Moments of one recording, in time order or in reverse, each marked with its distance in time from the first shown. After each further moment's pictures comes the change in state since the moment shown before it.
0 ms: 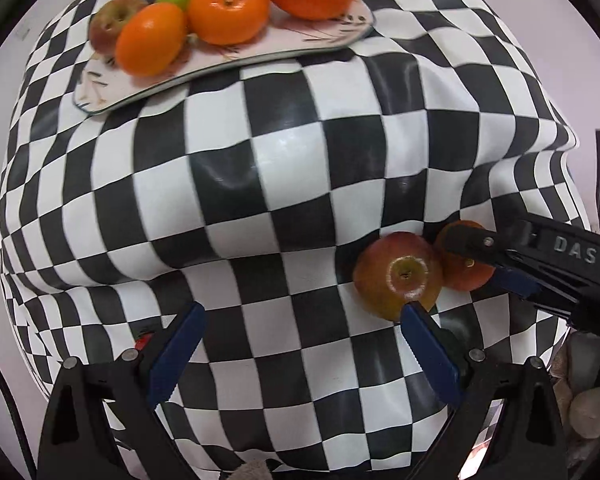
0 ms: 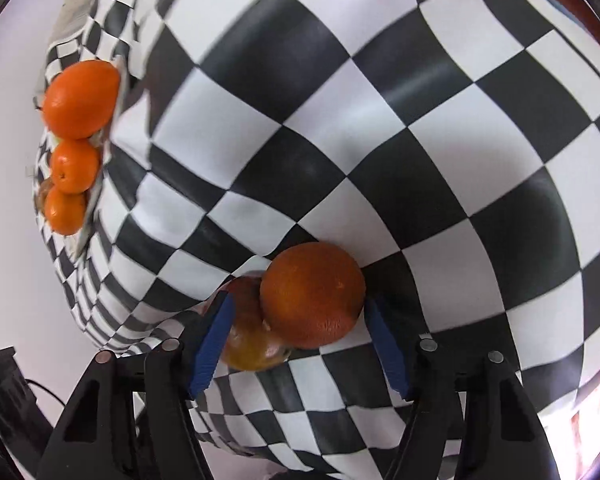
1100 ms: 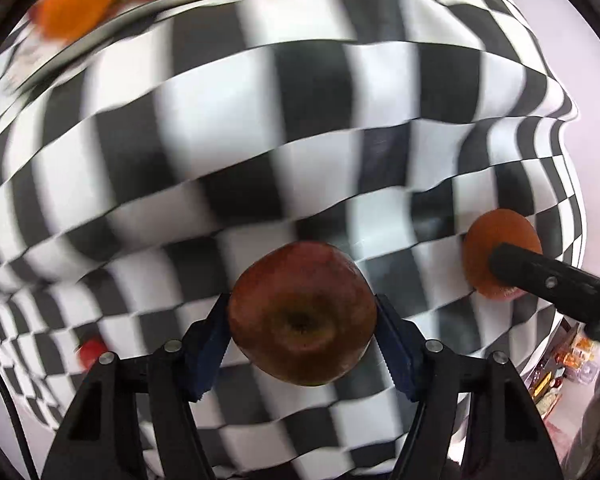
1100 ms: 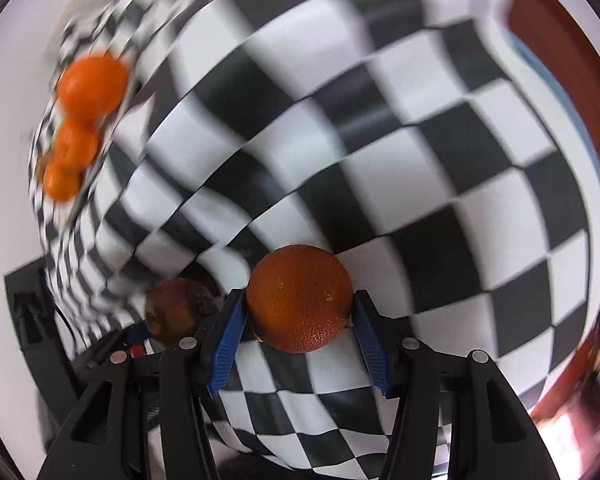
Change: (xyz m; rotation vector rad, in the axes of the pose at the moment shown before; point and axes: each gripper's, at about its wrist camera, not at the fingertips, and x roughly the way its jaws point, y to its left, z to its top) left arm 0.046 -0.028 -0.025 0.024 0.113 -0.103; right arm -0.029 0.011 -0.006 -0.253 0.019 -0.140
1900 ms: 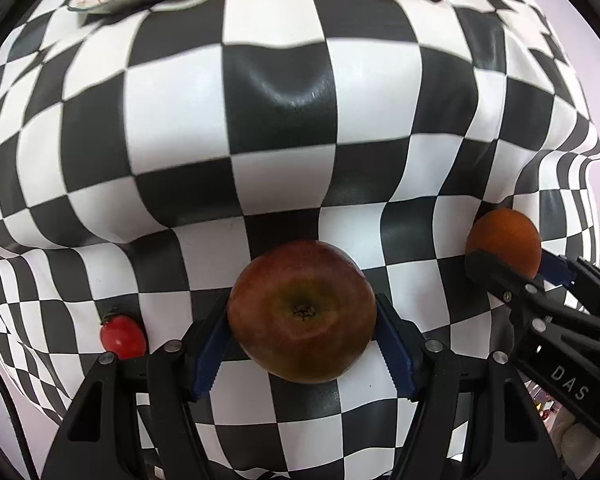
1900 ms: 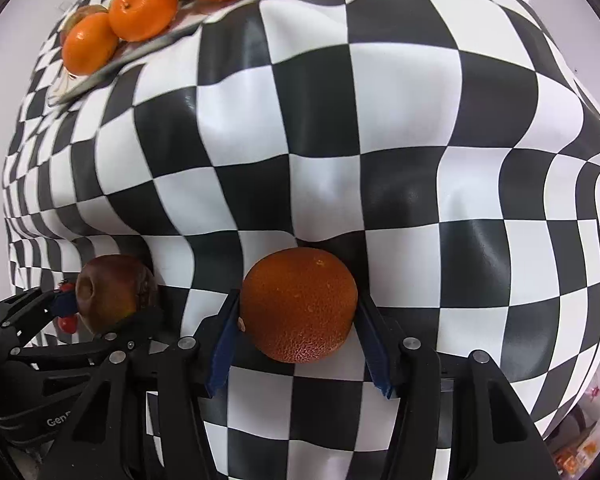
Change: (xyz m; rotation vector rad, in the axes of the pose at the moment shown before) left arm 0.004 0.068 0.000 -0.115 -0.033 0.003; right arm 0.041 0.065 -0.008 -0.317 -0.064 -0.191
